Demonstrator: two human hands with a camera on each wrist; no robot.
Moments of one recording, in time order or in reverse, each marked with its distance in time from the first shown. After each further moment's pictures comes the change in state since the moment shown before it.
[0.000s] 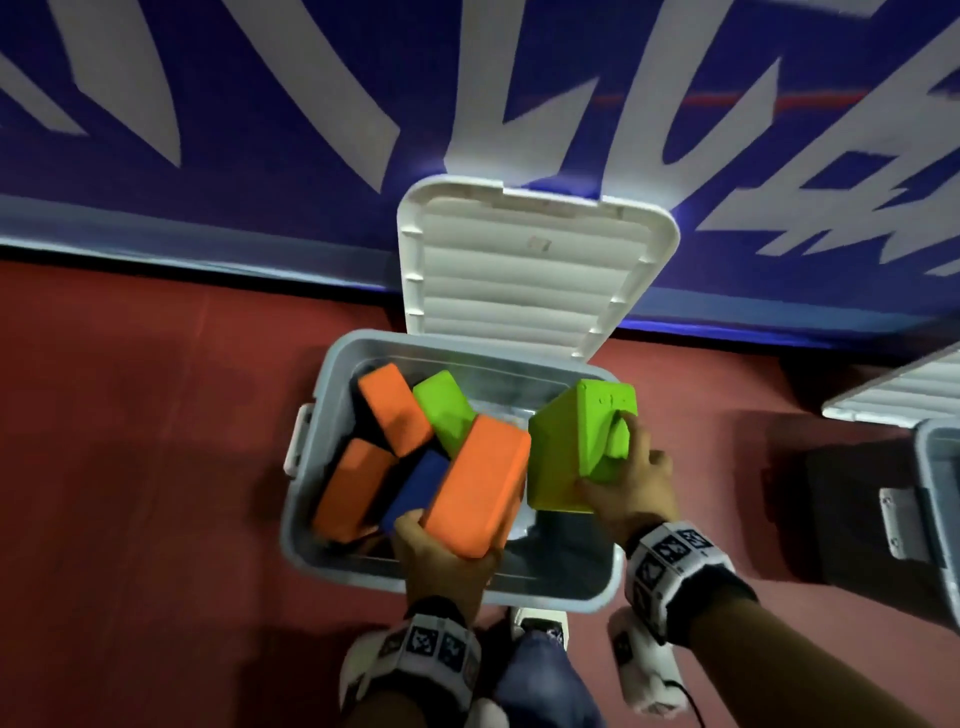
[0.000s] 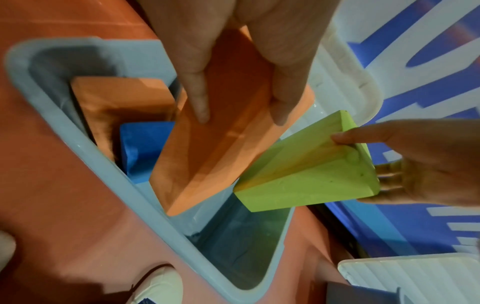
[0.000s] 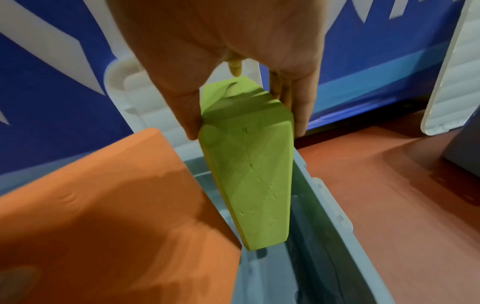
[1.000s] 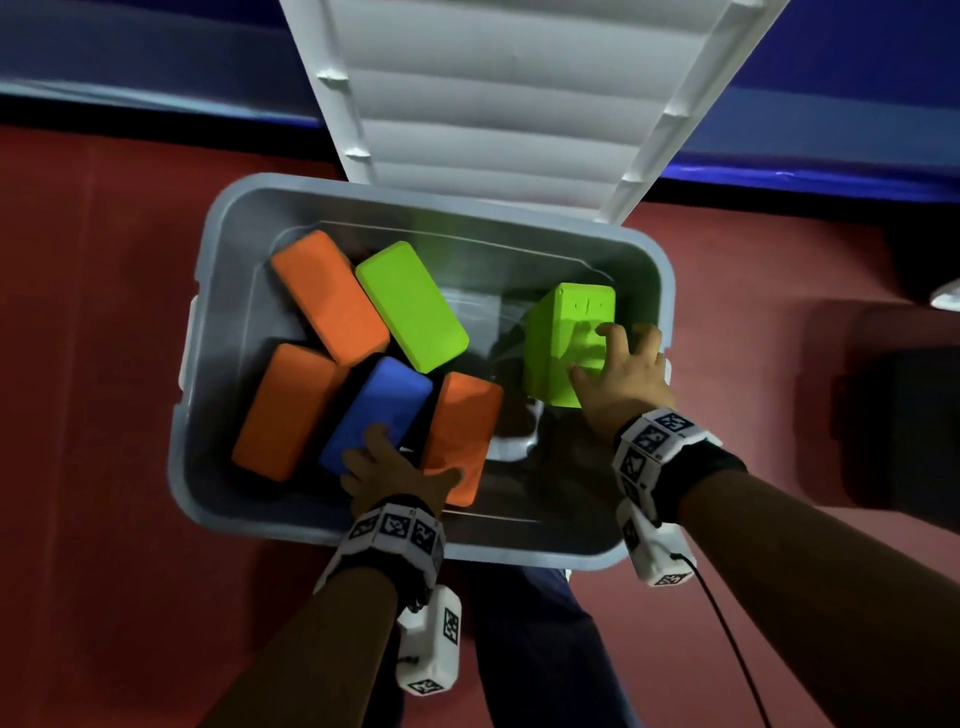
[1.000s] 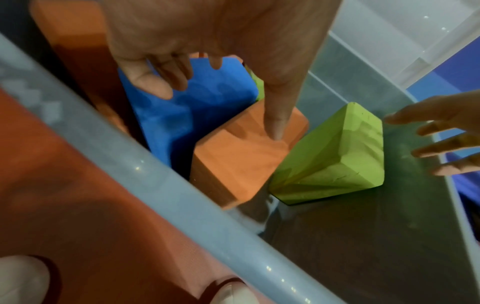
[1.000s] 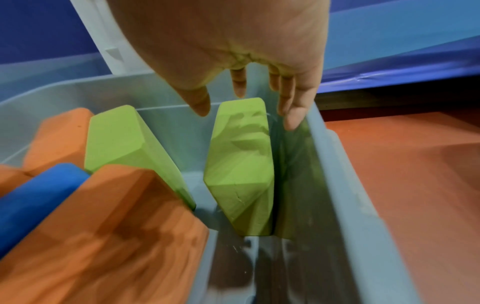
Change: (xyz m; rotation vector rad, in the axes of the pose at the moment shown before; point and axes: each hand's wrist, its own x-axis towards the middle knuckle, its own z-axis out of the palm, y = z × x) left_hand 0.096 -0.100 0.077 0.707 -0.008 -0.212; right_hand 0.135 0.083 0.107 -0.393 -0.043 -0.084
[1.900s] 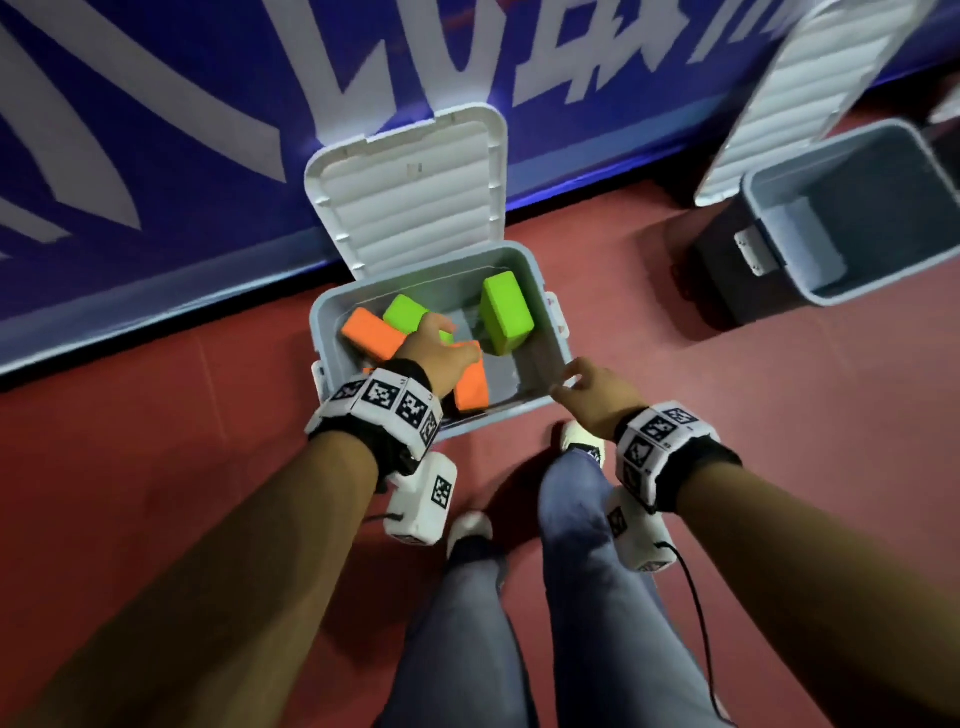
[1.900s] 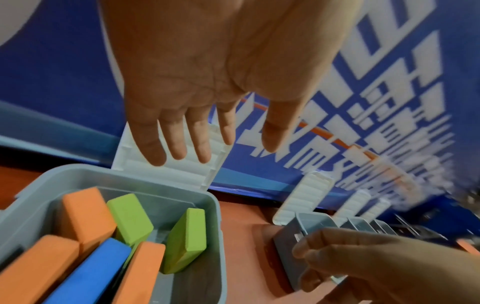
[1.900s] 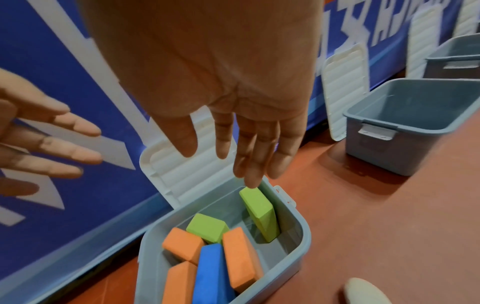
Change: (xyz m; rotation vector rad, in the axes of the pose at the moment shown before) left_hand -0.252 0.029 -0.294 0.072 -0.386 0.662; right_hand -0.382 -0.033 -0.174 0.473 -0.111 0.189
